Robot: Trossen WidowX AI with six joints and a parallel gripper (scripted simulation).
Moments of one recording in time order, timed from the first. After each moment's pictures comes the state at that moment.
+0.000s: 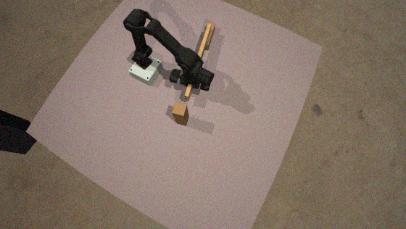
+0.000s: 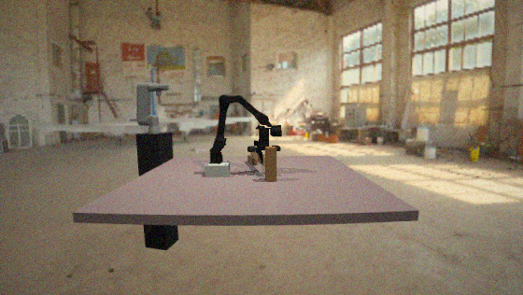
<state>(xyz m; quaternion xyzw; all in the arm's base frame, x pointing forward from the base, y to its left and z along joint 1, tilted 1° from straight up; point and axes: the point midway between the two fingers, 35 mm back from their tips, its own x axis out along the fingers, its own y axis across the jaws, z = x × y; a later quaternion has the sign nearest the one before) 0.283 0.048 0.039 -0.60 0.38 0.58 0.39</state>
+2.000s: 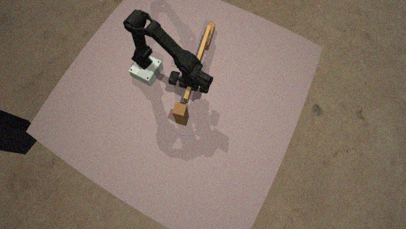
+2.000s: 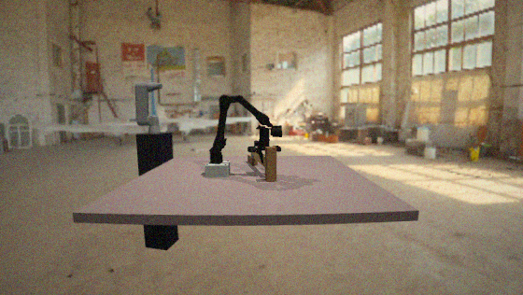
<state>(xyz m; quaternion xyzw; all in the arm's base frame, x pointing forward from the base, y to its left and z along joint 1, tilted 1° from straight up) 0.287 0.037 0.038 -0.60 0.38 0.59 0.39</state>
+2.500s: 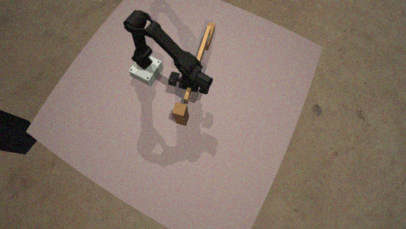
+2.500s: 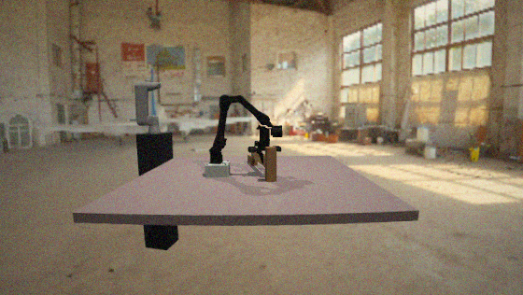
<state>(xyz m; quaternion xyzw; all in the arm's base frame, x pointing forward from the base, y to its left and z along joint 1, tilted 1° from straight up) 0.289 0.033 0.038 -0.60 0.38 0.58 0.39</state>
